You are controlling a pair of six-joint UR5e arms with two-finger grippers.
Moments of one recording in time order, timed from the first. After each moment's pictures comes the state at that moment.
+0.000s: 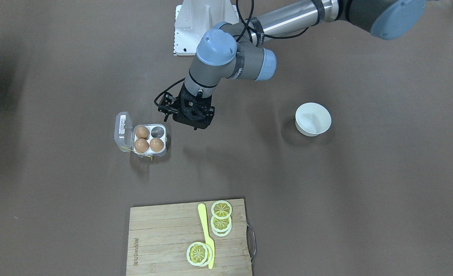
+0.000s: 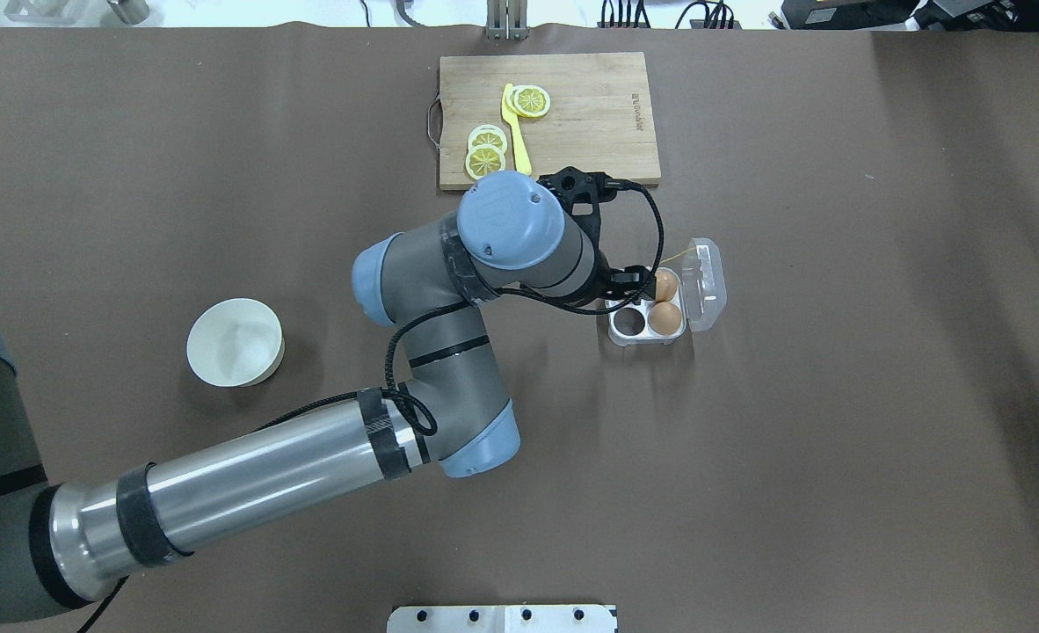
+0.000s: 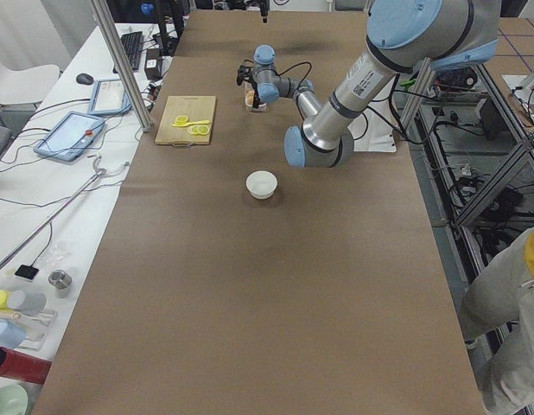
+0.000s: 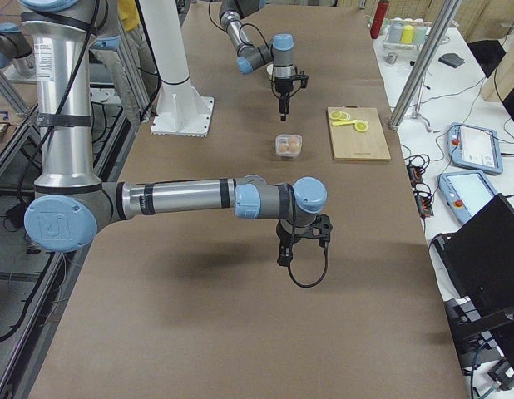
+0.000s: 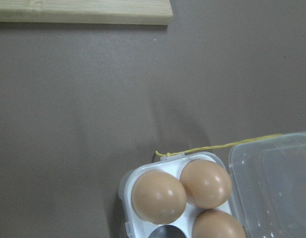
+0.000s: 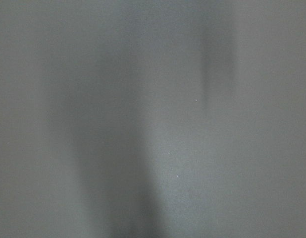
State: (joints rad) left arm -0.54 -2.48 -1.36 -2.02 -1.98 -1.20; right arm 1.40 -1.59 1.68 -1.68 2.40 0.13
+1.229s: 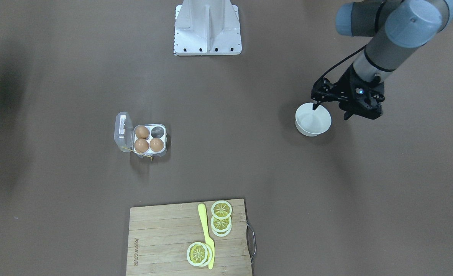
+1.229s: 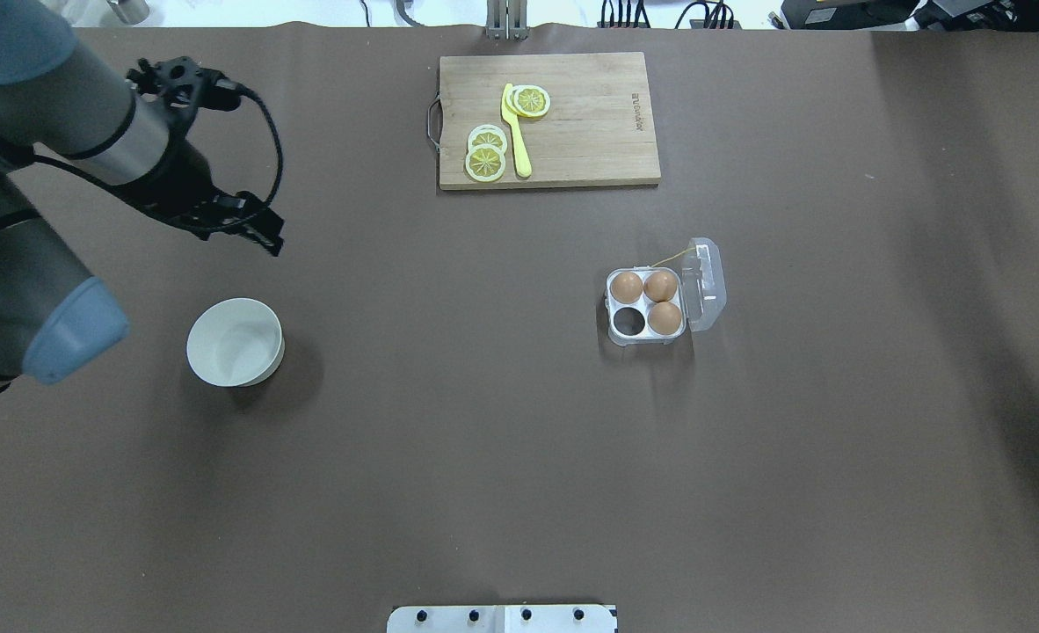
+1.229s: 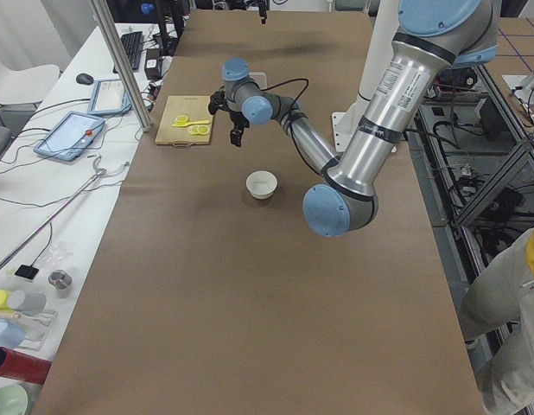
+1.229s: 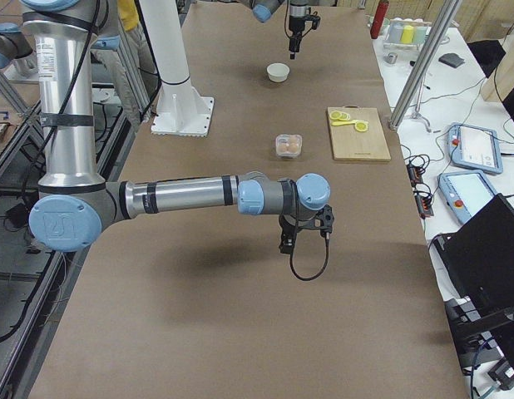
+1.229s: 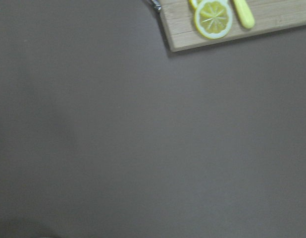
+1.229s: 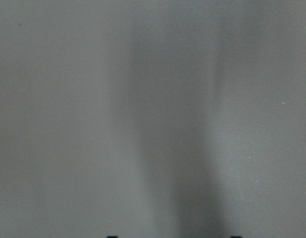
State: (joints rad) left arm -0.95 -1.86 -1.92 -1.60 -2.23 -0.54; right arm 1.36 -1.54 1.69 -1.67 2.60 0.14
